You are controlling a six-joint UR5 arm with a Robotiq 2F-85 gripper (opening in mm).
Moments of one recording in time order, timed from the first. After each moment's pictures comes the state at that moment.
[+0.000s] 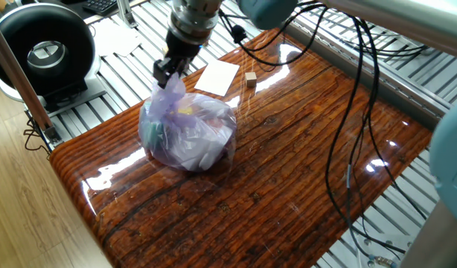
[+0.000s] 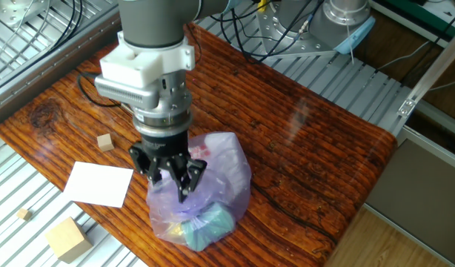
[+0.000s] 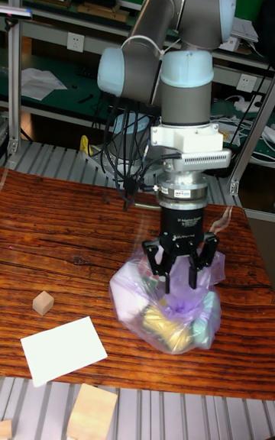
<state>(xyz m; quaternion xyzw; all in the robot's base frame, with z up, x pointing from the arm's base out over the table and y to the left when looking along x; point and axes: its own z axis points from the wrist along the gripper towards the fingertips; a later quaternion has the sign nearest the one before) 0.648 0.108 0.136 -0.12 0.98 0.08 0.16</state>
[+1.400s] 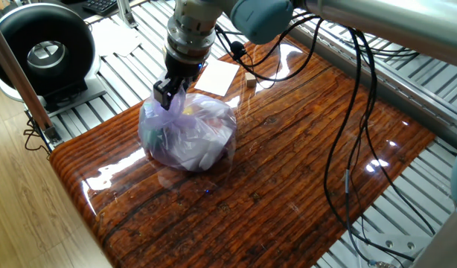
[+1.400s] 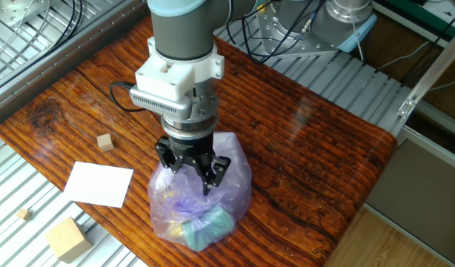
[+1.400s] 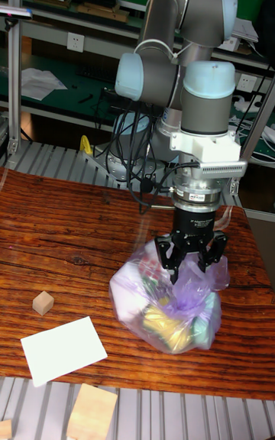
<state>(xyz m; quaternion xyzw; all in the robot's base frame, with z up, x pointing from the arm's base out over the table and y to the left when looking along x) 0.619 0.140 0.116 -0.11 0.98 0.07 0.13</state>
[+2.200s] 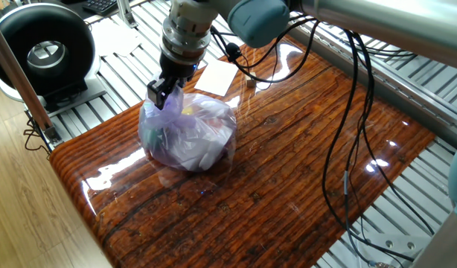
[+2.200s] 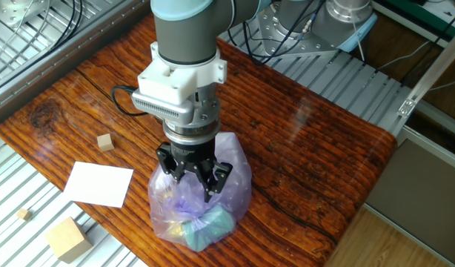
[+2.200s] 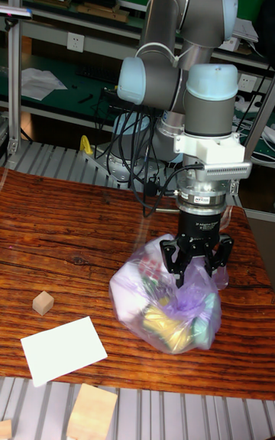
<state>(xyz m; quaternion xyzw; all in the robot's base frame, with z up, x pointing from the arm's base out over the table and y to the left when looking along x) 0.627 0.149 0.117 -0.11 0.98 0.08 0.14</state>
